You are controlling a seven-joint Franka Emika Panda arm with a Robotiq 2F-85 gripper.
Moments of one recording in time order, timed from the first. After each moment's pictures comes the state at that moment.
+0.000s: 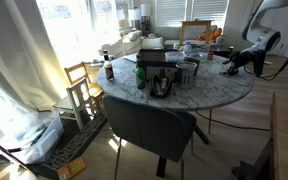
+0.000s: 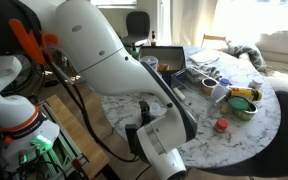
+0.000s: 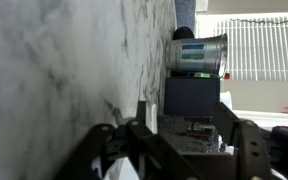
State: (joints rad) arm -0.81 0.81 -0.28 -1.88 1.08 1.41 -1.22
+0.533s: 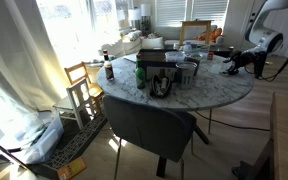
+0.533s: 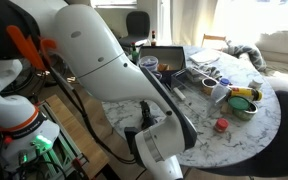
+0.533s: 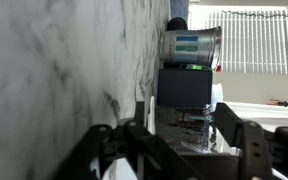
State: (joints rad) arm -0.84 0.82 -0.28 -1.88 1.13 1.39 -1.27
